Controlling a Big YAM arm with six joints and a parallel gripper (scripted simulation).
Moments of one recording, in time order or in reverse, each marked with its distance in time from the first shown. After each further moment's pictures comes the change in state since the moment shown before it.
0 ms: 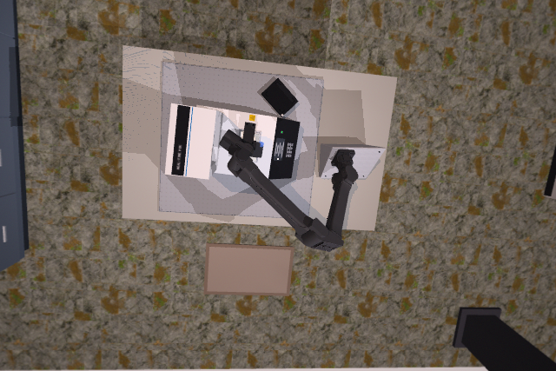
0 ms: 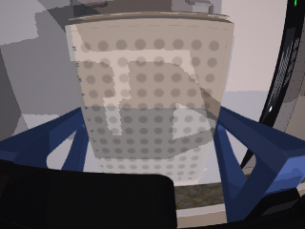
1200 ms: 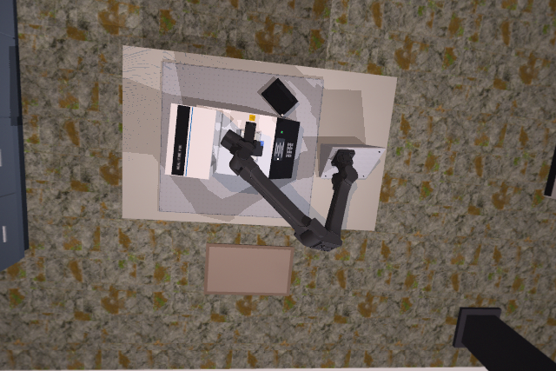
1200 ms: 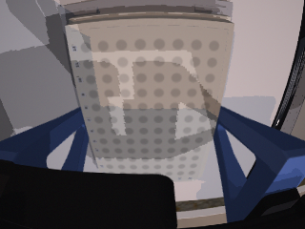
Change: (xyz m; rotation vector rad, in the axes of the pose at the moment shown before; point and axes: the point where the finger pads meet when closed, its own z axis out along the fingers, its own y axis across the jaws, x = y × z) arm -0.003 0.000 0.022 -0.007 -0.002 0.001
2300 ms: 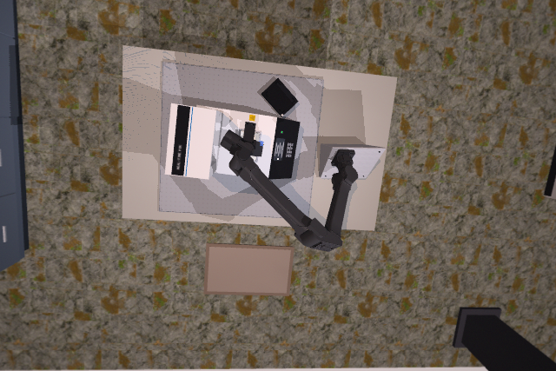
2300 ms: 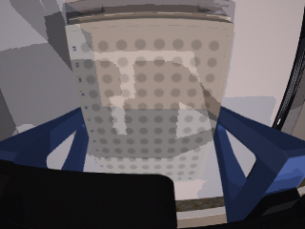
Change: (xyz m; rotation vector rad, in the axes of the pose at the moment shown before) arm 0.001 0.002 -0.002 -0.006 -0.001 -0.004
